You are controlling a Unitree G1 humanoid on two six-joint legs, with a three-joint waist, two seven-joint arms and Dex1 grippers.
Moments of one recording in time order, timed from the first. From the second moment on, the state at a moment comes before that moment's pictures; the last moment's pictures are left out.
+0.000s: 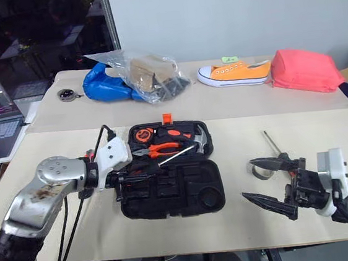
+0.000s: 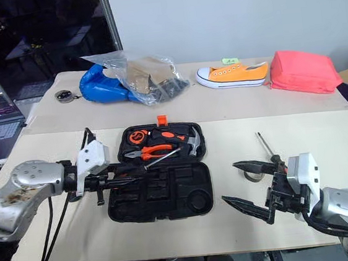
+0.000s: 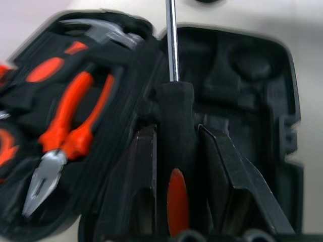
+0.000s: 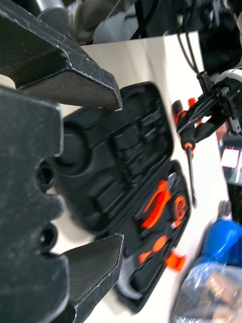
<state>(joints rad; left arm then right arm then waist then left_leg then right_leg) -0.46 0.92 -0.23 -0.18 -0.32 0.38 -1.18 0.37 -0.72 -0.40 -0.62 0.71 0.26 1.00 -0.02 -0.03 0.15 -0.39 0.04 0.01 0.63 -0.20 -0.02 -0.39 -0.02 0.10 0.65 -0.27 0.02</state>
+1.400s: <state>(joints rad) -0.64 0.78 -0.30 0.27 0.03 0.02 -1.25 0.44 -0.68 -0.45 -0.70 0.67 0.22 0.96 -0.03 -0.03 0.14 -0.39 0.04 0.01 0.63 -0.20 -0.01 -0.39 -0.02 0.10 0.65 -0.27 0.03</state>
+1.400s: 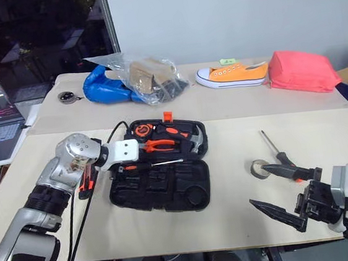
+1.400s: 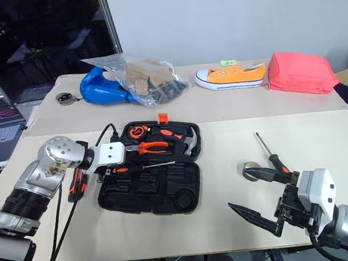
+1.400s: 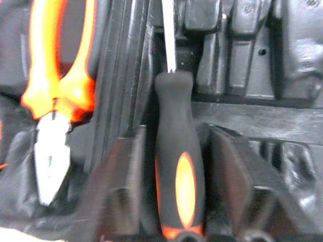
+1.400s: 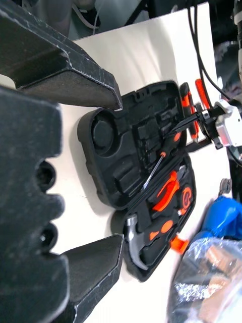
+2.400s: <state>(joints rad) -0.29 0.53 -0.13 -0.04 -0.14 0.38 -0.68 0.32 -0.69 -0.39 -0.64 0.63 0.22 0.95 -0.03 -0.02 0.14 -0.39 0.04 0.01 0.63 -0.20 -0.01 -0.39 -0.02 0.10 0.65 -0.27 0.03</state>
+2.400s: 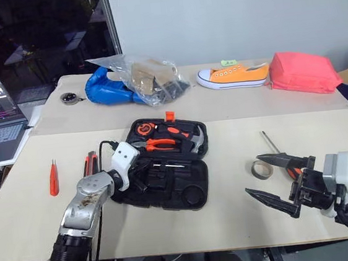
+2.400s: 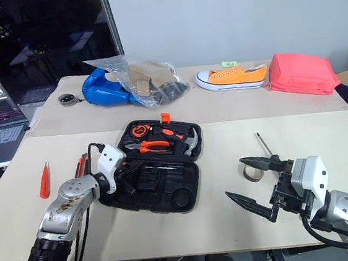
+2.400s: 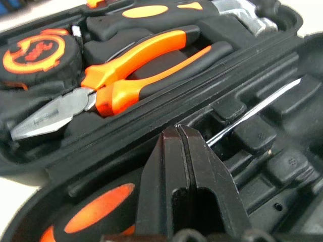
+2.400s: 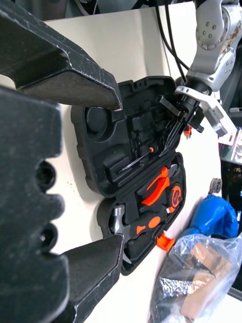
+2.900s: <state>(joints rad) -0.26 0.60 0.10 -0.33 -0.63 0.56 -0.88 0.28 -0.89 -0.49 -0.63 0.55 0.62 0.66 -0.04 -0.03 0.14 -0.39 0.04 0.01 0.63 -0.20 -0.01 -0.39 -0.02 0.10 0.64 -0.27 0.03</state>
